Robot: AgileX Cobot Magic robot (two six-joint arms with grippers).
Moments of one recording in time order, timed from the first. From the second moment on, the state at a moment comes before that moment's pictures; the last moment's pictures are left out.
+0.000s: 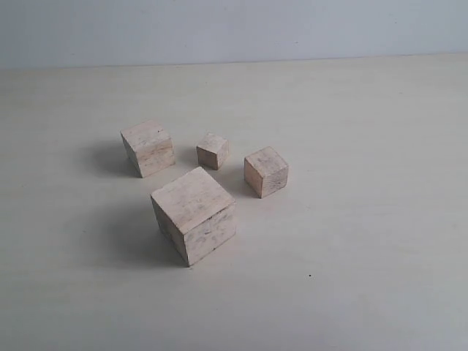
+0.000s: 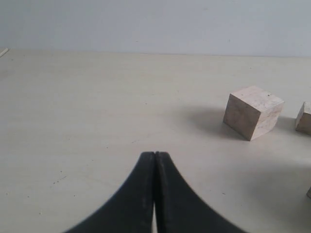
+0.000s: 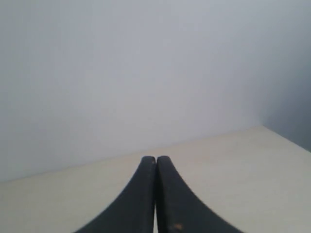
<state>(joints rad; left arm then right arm) -0.01 0.01 0.00 -0.12 0.36 0.10 0.01 0.01 -0.01 0.24 0.03 -0.08</state>
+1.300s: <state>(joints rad) -0.01 0.01 0.00 -0.12 0.36 0.10 0.28 0.80 -0.94 0.49 0.46 -0.22</state>
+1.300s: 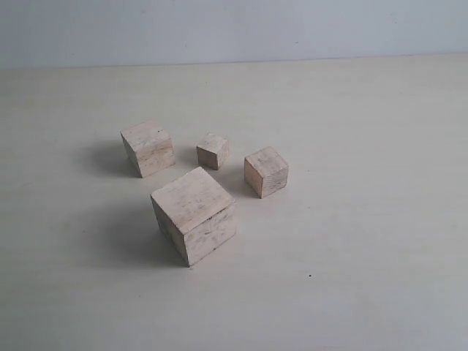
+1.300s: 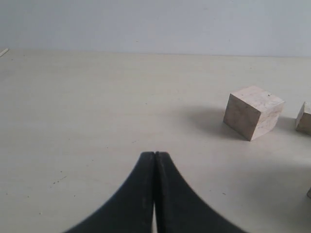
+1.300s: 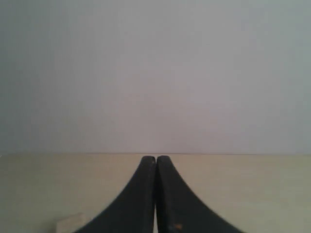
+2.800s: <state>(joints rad) -0.01 0.01 0.00 -0.12 0.36 0.10 1.09 1.62 -1.28 -0.02 0.68 0.11</state>
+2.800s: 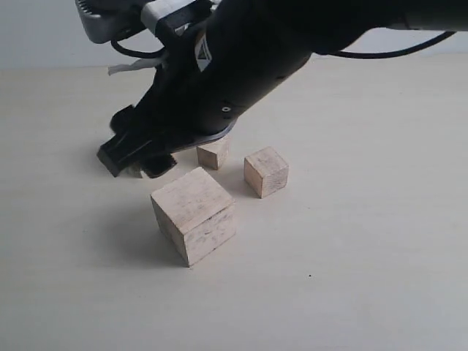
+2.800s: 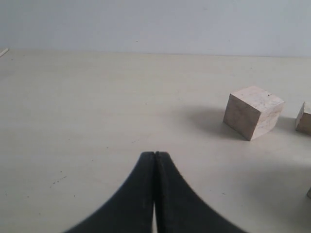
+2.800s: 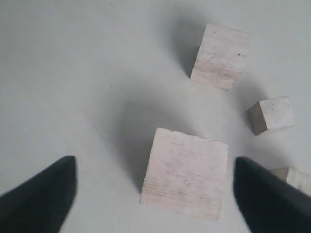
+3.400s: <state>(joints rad) -0.01 0.01 0.00 -0.12 0.36 0.10 1.09 1.79 -1.28 -0.17 0.68 0.34</state>
